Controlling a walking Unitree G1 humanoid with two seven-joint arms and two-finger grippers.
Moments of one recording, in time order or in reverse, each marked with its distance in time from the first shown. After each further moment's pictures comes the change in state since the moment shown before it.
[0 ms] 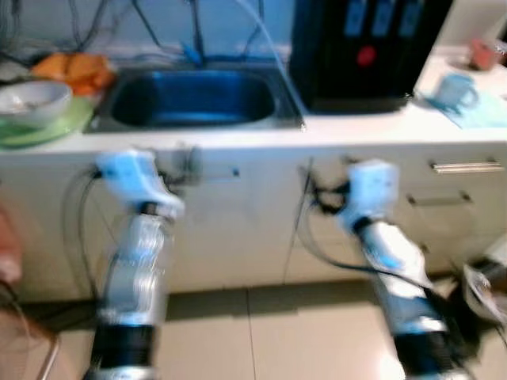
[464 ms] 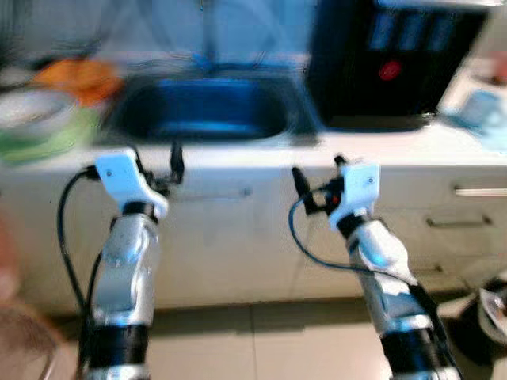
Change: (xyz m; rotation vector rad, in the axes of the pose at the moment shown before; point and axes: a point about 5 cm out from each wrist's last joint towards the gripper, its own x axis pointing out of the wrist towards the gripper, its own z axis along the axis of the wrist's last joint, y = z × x) left arm 0.000 0.015 0.004 0.015 -0.011 0.056; right arm 0.008 0.019 0.008 0.016 -0.033 0.063
